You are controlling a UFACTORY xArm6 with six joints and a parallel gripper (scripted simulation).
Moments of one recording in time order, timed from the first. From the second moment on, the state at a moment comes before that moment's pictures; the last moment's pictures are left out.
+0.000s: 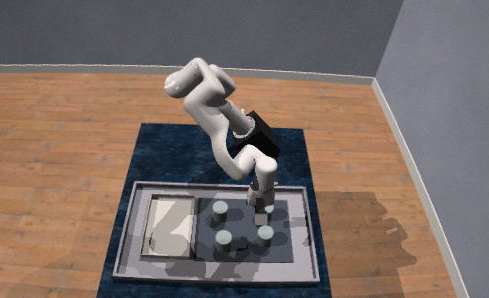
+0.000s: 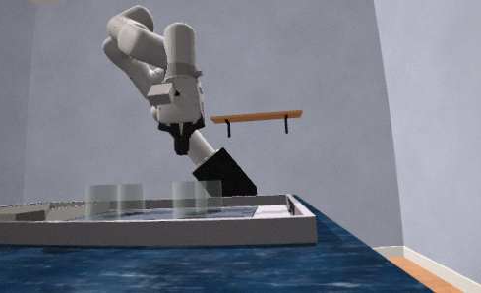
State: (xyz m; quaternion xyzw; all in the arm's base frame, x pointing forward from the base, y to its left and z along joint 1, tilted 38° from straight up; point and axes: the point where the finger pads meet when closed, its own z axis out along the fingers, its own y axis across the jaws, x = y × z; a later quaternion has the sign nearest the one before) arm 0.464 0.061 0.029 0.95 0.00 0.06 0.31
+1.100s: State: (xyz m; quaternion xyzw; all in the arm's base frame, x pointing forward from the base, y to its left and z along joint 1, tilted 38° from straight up) arm 0.472 0.042 -0.052 0.95 0.00 0.06 0.32
